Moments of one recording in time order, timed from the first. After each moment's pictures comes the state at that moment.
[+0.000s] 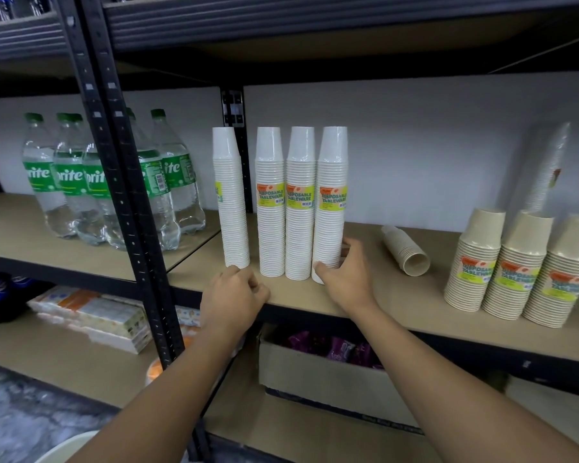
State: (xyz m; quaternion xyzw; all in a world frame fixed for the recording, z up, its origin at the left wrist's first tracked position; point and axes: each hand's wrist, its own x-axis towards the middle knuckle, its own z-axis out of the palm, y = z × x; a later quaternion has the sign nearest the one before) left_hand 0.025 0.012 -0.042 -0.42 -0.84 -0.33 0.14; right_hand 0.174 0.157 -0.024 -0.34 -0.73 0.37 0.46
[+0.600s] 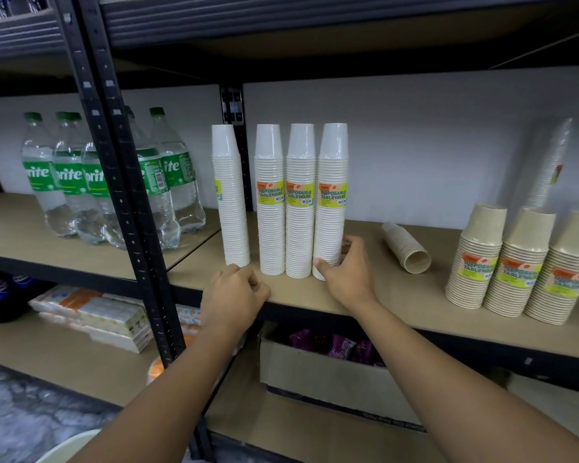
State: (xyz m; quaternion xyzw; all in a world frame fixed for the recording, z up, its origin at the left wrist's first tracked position) left_hand 0.025 0.012 -0.044 -0.41 -0.83 -0.34 0.14; right_hand 0.169 0.166 -0.030 -0.35 -0.73 0.35 0.46
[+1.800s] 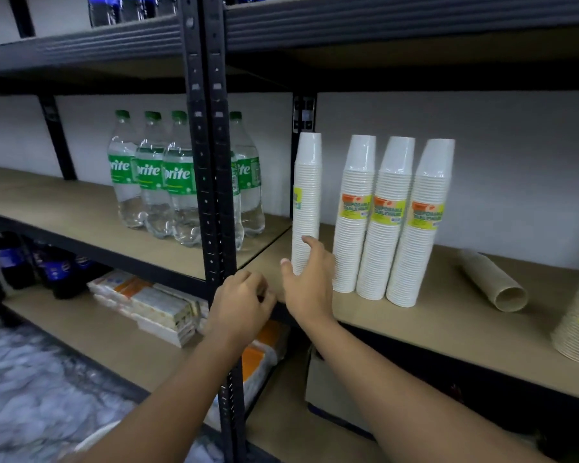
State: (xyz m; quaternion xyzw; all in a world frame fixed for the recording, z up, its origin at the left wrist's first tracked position) left_hand -0.062 -0.053 -0.051 -0.43 -0.82 -0.33 0.19; right_hand 0.023 0.044 -0.018 -0.27 -0.76 0.35 0.47
